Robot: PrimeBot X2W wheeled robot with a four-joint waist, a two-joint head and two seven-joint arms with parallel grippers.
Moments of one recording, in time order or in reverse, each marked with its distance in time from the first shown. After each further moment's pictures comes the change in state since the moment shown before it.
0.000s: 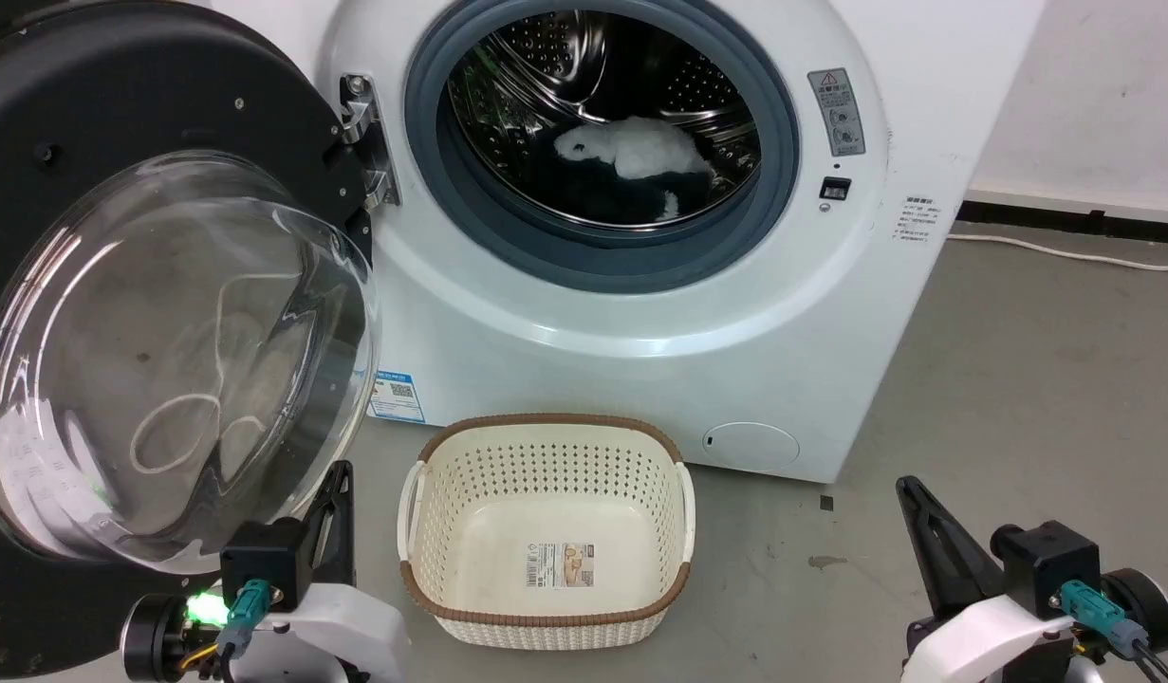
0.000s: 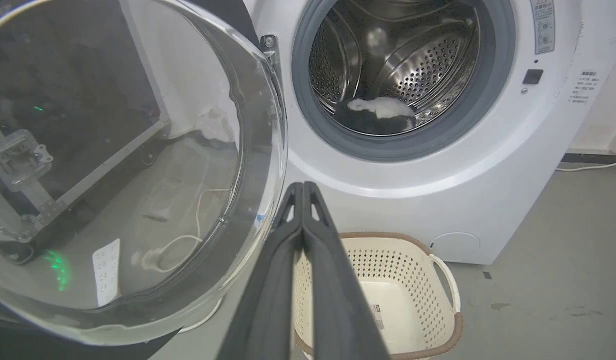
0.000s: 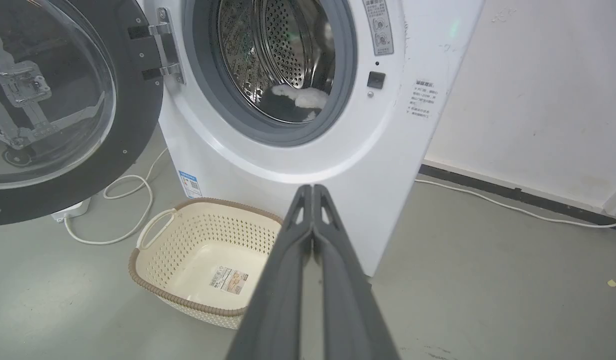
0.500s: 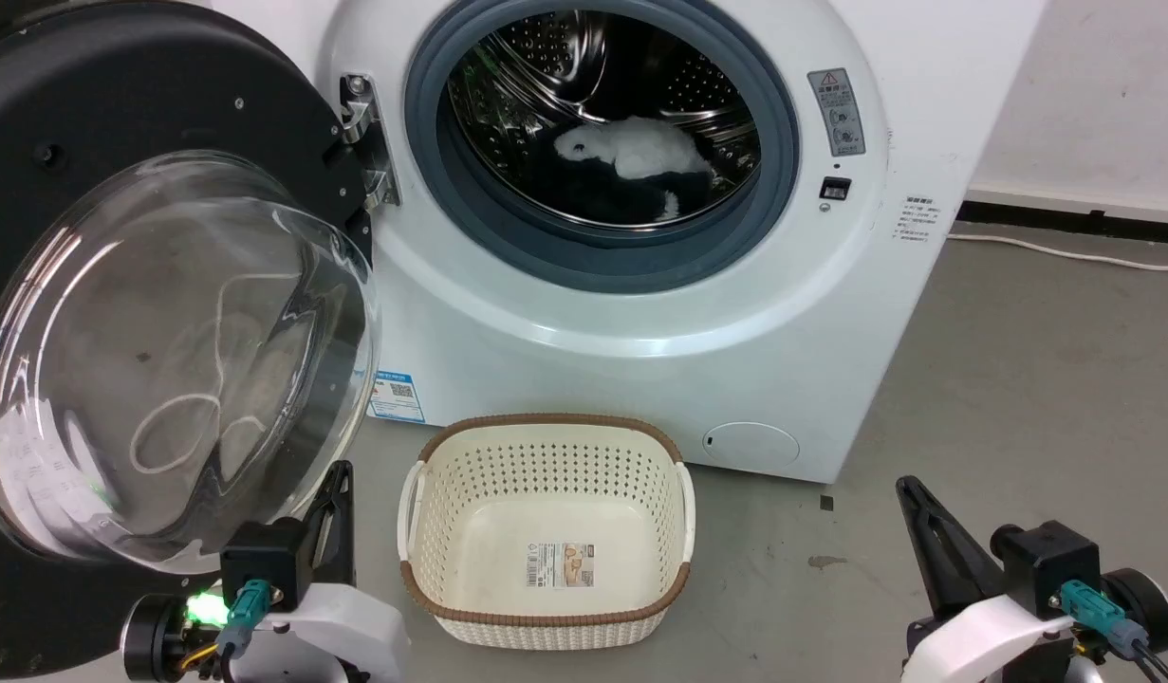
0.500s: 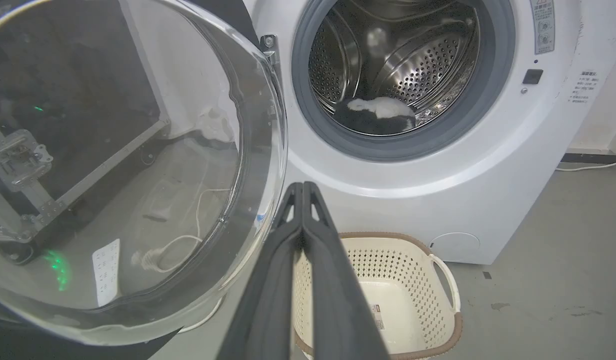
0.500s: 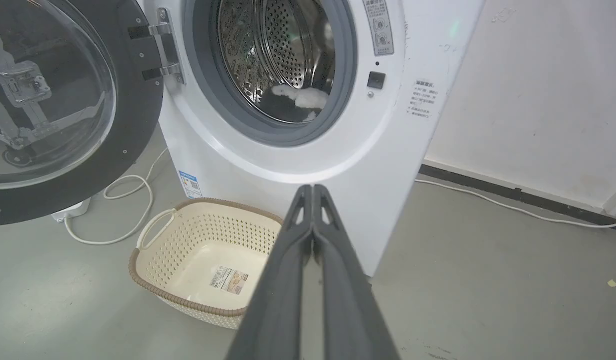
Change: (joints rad) left arm 0.000 0.000 0.000 0.000 0.000 0.000 0.000; right arm 0.000 0.000 0.000 0.000 0.000 0.000 0.000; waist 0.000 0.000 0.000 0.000
